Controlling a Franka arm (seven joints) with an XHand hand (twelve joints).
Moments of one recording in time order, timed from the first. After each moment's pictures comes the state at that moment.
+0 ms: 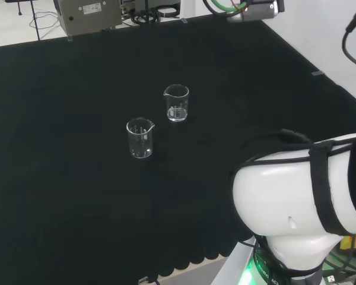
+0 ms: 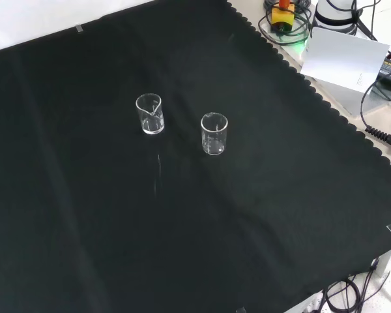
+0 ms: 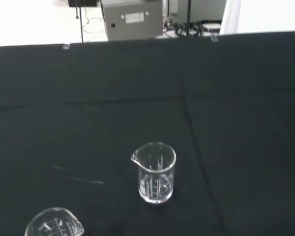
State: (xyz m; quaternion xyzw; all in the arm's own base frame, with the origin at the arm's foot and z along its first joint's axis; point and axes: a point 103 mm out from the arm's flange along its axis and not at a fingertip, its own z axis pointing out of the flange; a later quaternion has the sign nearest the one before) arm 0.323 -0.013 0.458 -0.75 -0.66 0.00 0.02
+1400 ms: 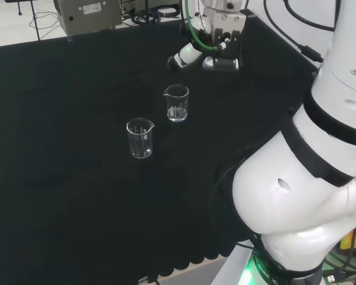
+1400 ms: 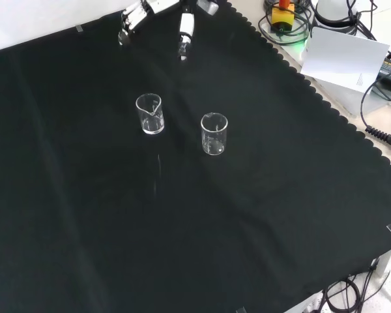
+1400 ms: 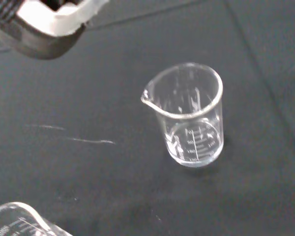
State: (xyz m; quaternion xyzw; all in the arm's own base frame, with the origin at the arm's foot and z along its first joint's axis) arm 0.461 -0.041 0.261 -0.74 -0.66 -0.01 0.16
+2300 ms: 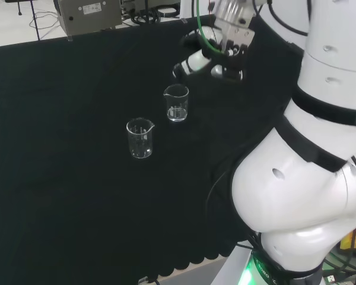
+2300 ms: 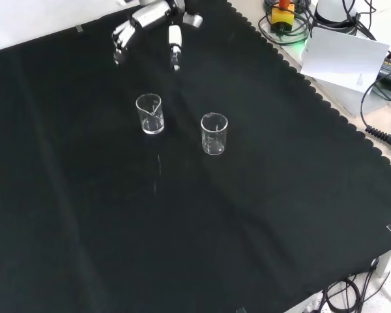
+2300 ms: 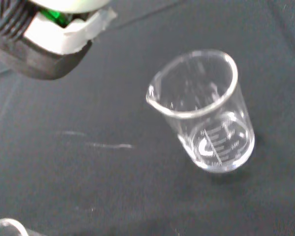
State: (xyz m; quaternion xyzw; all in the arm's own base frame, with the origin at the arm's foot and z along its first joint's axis) arm 0.488 -0.065 0.208 -0.69 -0.68 -0.08 0.22
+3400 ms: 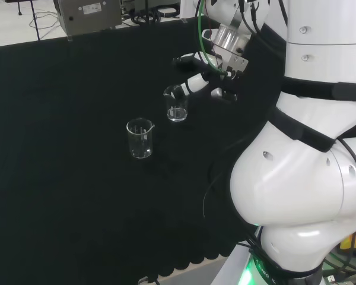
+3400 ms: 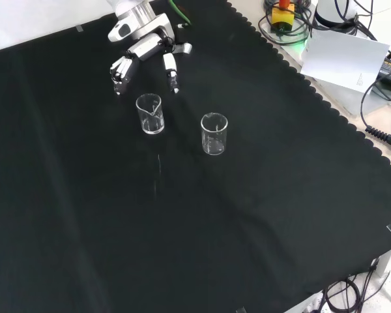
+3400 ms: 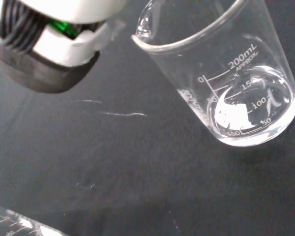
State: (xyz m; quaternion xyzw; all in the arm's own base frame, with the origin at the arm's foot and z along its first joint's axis) arm 0.517 -0.069 0.129 -0.61 -0.73 -0.13 0.26
